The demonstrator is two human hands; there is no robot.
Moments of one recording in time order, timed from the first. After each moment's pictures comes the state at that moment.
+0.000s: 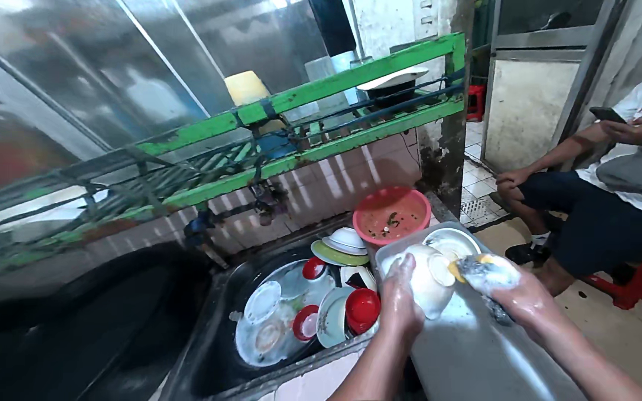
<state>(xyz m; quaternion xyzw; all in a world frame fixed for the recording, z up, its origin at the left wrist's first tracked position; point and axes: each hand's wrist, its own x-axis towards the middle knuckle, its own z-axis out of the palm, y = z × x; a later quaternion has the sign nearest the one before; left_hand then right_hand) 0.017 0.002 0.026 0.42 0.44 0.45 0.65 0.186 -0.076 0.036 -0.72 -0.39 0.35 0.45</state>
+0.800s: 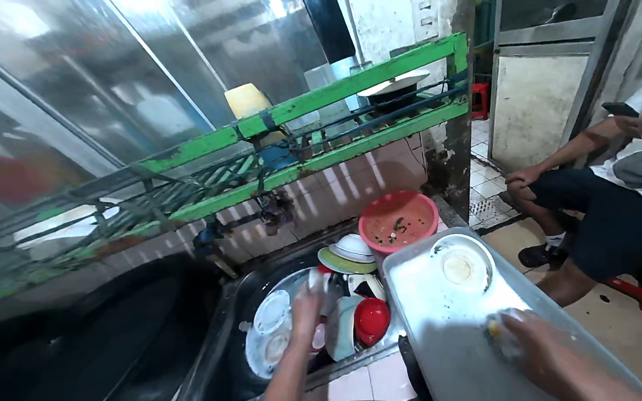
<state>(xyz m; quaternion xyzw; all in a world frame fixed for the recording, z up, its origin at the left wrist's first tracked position) -0.177 0.112 -0.018 0.59 0.72 0.30 0.23 0.198 -0.105 -0.019 -0.72 -0.62 0.27 0.11</state>
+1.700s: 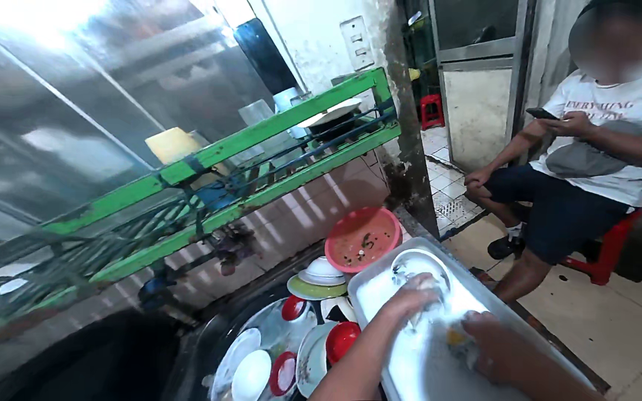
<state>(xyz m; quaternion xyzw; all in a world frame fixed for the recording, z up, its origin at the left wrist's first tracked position) 0.077 0.067 -0.032 0.72 0.39 0.02 0.57 0.213 -0.102 -0.041 -0.72 -0.61 0.32 0.09</state>
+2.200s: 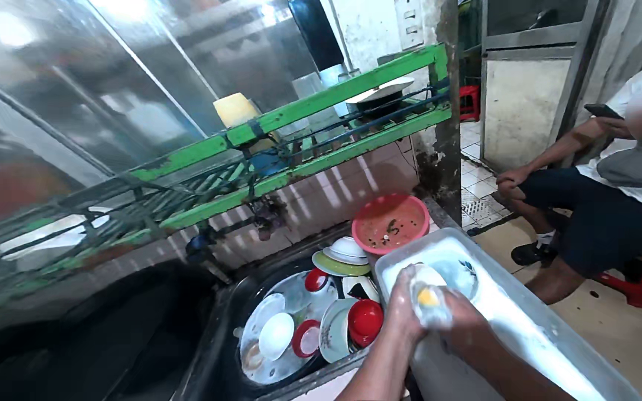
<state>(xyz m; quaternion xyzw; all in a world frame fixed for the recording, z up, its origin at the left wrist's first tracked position) 0.029 0.018 0.008 0.31 0.41 0.41 0.75 0.122 -0.063 -0.013 -0.66 -0.62 0.19 0.39</state>
